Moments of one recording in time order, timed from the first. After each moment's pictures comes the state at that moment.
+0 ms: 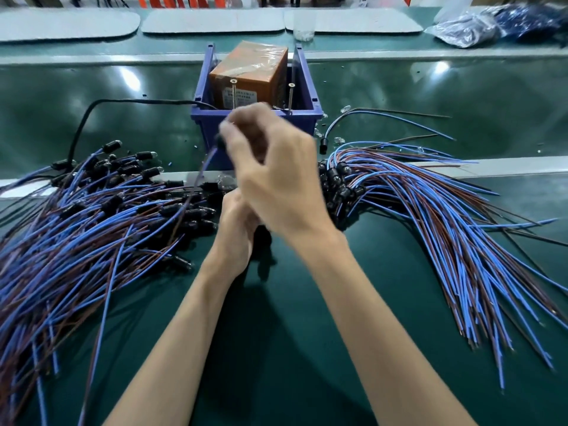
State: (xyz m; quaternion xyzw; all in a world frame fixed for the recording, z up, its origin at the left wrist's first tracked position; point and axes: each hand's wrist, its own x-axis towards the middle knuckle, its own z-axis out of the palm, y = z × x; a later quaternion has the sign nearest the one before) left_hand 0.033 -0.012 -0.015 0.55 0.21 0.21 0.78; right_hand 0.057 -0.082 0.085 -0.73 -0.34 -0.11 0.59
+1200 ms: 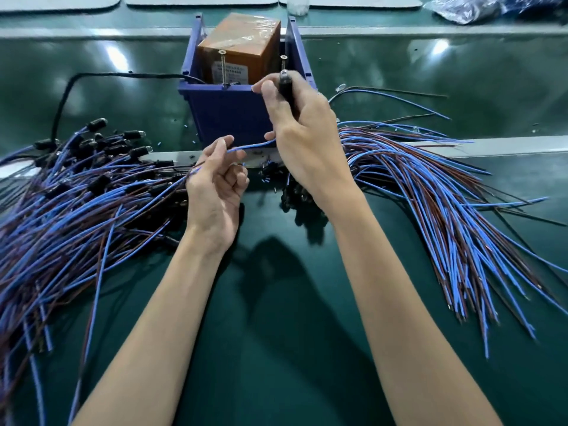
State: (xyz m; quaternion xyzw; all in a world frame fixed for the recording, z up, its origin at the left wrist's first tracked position) left_hand 0.035 -0.006 0.013 0.38 0.17 0.25 0.87; right_hand 0.090 -0.100 0.078 -0.75 -0.26 -0.04 0.60
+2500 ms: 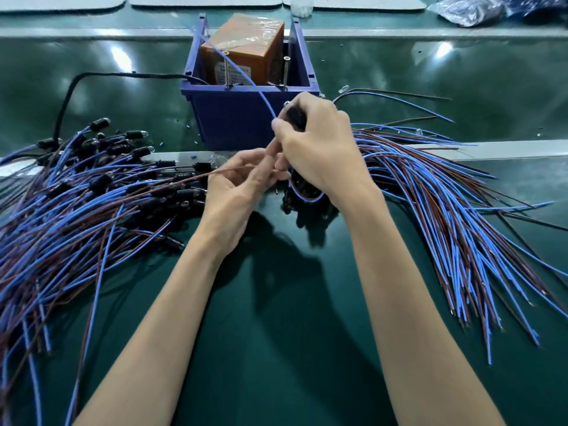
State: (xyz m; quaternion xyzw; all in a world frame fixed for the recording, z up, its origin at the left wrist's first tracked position) left_hand 0.037 -0.015 -0.001 0.56 0.04 0.20 0.80; right_hand 0.100 -0.112 0.078 -0.84 -0.23 0.03 0.49
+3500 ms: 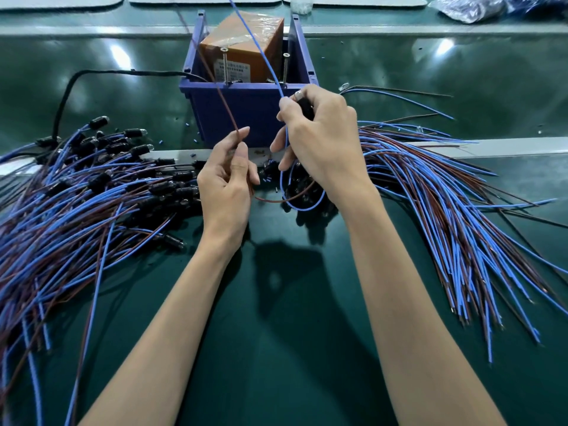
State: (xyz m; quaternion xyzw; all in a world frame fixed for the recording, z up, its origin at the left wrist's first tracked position) left_hand 0.039 -0.015 0.001 0.65 0.15 0.35 0.65; right_hand 0.096 -0.114 0.082 -0.79 -0.21 0.03 0.58
